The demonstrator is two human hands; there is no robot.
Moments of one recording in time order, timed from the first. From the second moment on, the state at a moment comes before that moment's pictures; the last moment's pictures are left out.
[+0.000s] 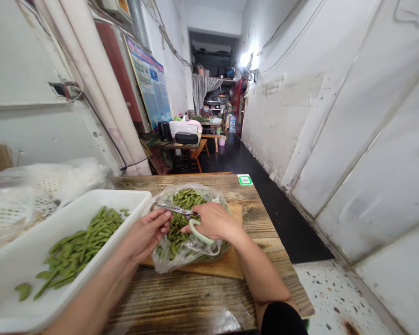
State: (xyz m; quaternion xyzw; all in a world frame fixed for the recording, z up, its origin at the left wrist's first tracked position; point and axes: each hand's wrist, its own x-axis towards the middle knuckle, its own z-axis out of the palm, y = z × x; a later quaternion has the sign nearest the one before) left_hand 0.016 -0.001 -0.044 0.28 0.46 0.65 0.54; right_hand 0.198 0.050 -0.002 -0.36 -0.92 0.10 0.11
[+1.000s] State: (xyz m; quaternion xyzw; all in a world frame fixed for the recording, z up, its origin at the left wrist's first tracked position) left_hand 0.004 -0.006 -0.066 0.45 0.56 0.60 0.36; right_hand 0.196 0.045 0.002 -0.34 -0.93 0.08 0.12
